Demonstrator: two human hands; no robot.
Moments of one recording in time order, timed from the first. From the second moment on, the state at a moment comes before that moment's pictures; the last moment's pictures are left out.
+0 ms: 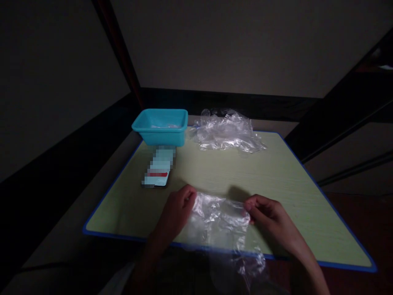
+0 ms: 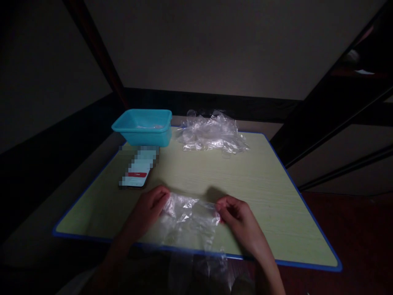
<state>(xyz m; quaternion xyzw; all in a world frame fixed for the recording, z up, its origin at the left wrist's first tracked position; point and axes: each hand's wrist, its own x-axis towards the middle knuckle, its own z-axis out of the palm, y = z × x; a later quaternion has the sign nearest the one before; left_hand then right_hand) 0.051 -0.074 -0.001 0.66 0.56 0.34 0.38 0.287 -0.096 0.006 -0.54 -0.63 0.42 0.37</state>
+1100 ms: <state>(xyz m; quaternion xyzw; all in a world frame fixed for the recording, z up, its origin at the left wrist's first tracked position) 0.032 -0.069 -0.019 0.71 0.54 0.21 0.40 0.296 -0.092 -0.011 -0.48 -0.70 0.44 0.29</state>
